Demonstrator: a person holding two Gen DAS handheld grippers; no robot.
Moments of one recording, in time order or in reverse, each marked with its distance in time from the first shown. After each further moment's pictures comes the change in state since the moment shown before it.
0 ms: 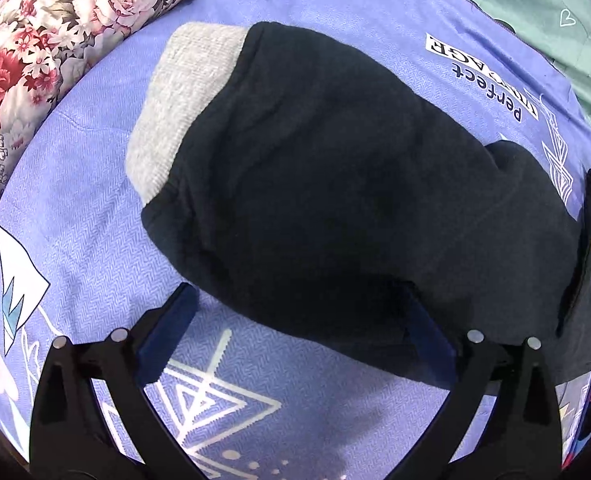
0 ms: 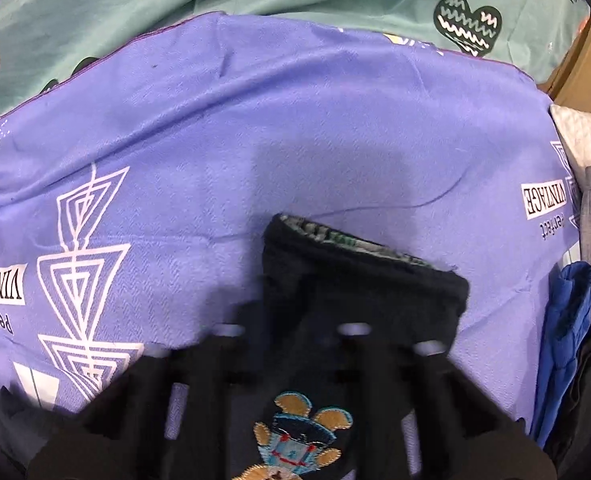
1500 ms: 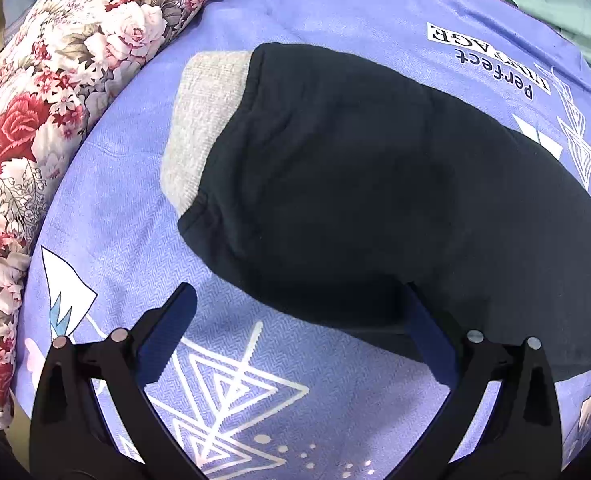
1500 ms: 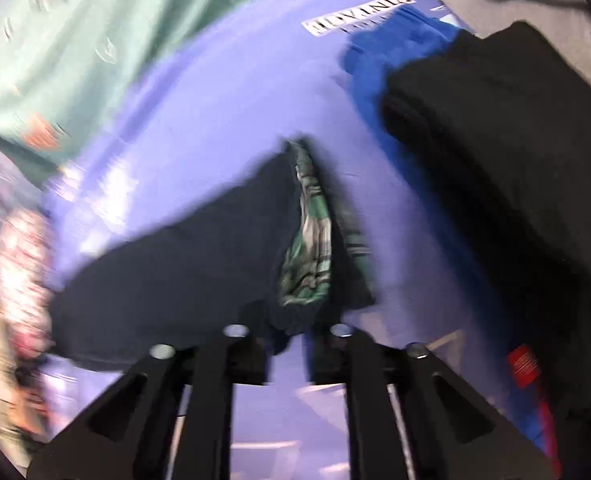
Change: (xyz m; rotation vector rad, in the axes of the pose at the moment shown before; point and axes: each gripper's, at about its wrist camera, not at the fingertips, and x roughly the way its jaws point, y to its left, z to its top) left arm -0.013 -0.023 0.004 0.099 0.000 0.158; right arm -0.085 -0.206 -0.240 0.181 -0.070 0.312
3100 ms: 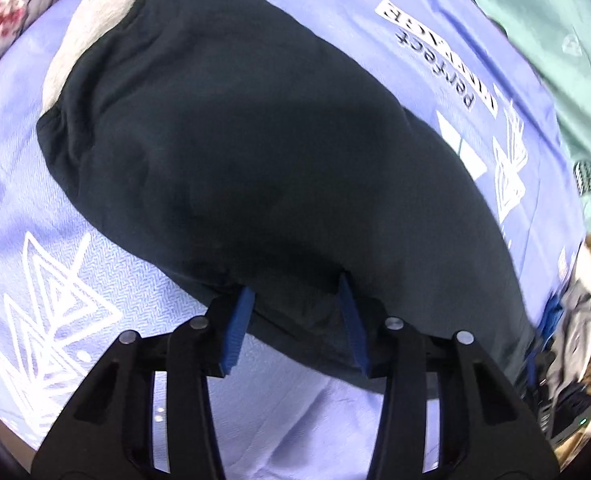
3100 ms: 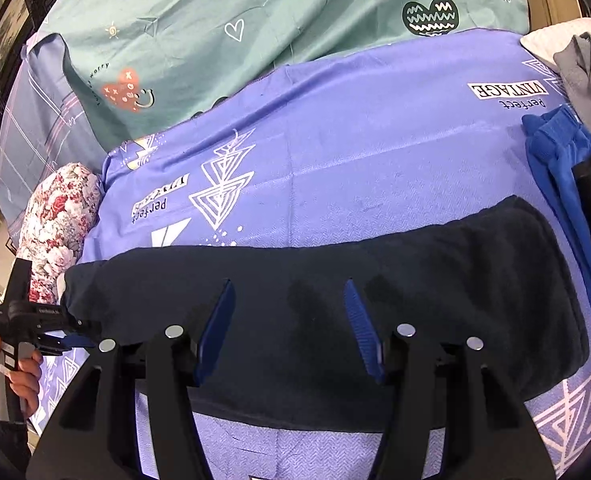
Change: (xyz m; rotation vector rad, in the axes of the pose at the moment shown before) left arm 0.002 -0.046 -0.005 -0.286 0.198 -0.347; right arm 0.013 0.132 -0.003 -0.175 -0.153 0.189
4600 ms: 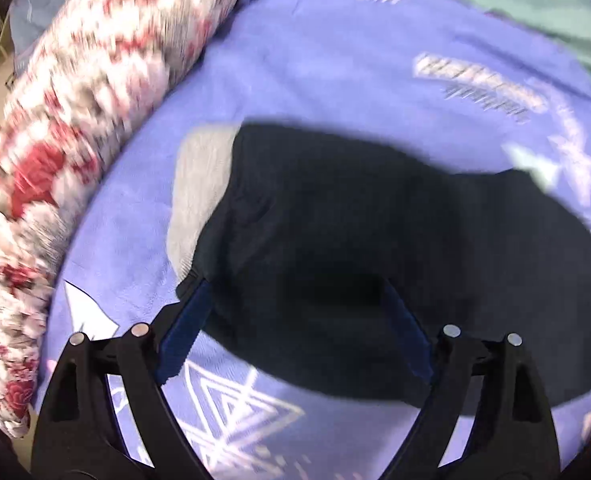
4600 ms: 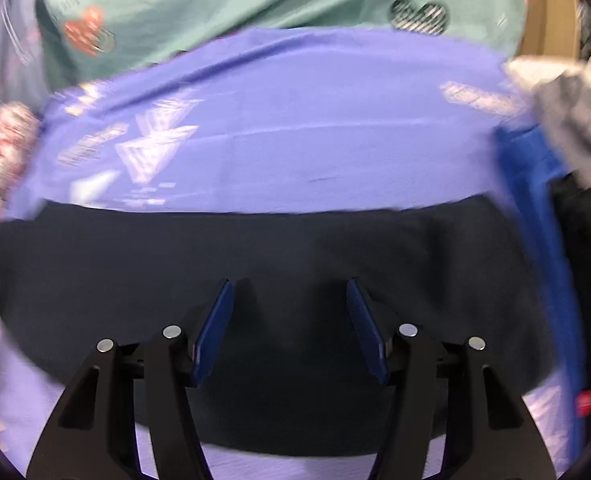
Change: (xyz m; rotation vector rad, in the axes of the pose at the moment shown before) left arm -0.010 0.027 0.035 0.302 -0.257 0.393; right arm 0.029 -0.002 -0.010 -0.111 0.072 -0.311
